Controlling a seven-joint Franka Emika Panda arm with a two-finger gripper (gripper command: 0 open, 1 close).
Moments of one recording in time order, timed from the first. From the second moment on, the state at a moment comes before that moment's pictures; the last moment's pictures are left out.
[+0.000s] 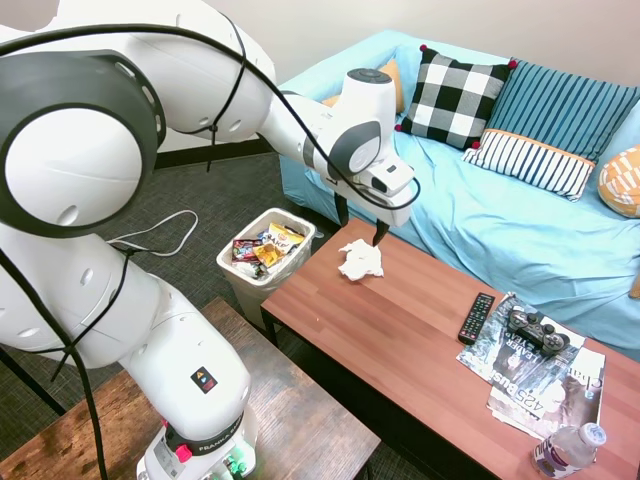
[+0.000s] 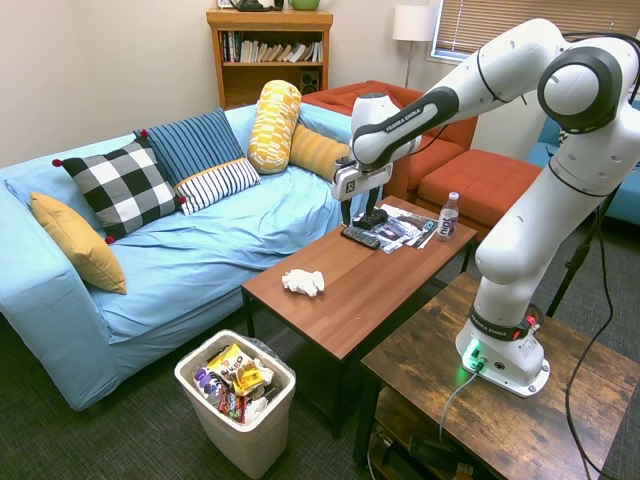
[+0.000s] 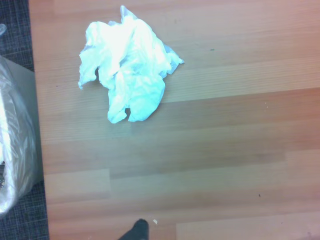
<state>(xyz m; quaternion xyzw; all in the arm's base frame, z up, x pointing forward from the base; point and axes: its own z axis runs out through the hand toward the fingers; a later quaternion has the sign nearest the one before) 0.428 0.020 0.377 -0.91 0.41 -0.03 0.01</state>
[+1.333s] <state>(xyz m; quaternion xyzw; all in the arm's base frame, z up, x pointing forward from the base) 0.590 0.100 0.130 -0.90 0.43 0.01 0.00</state>
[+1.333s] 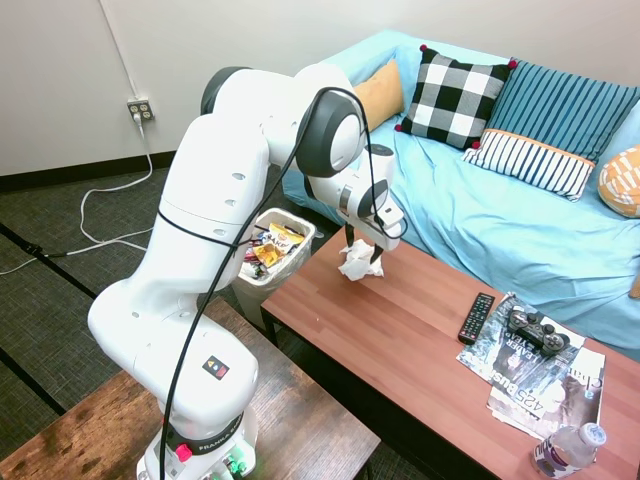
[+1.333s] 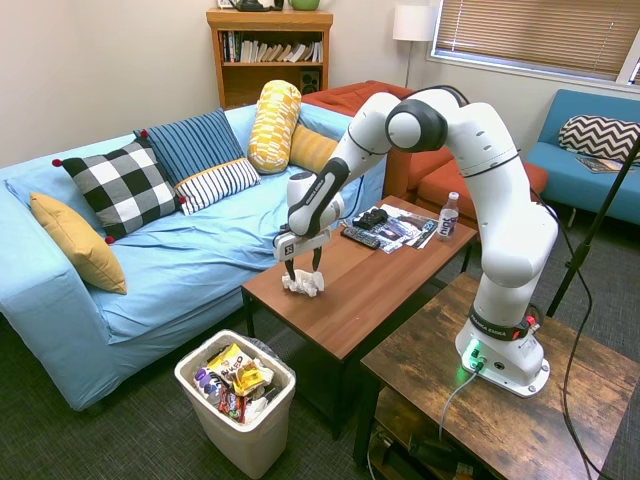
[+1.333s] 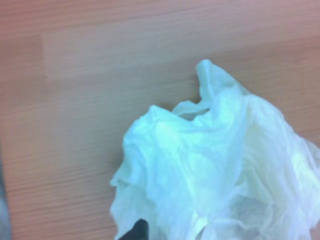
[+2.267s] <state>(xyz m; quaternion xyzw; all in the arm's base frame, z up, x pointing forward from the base) 0.598 0.100 0.089 -0.90 0.44 0.03 0.01</state>
